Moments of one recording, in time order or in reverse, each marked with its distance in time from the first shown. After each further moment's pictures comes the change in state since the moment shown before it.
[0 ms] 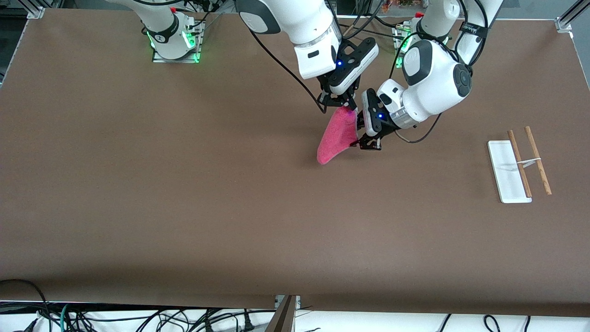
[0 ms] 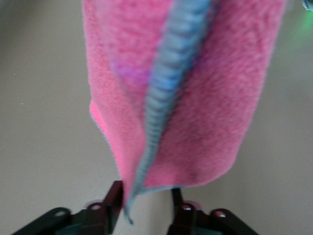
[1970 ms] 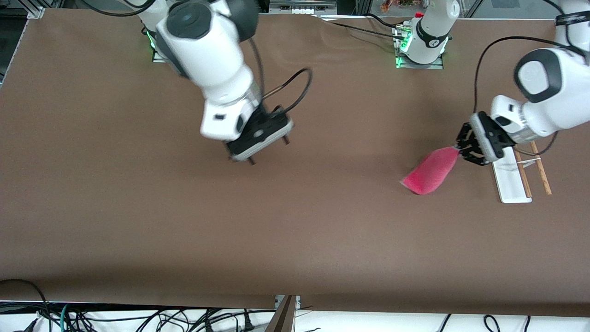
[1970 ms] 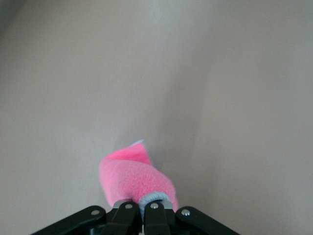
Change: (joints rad) left arm 0.151 -0.056 0.432 0.135 0.291 -0.422 -0.001; right arm -0.298 -0.030 -0.033 0.003 0.000 -0.279 0.001
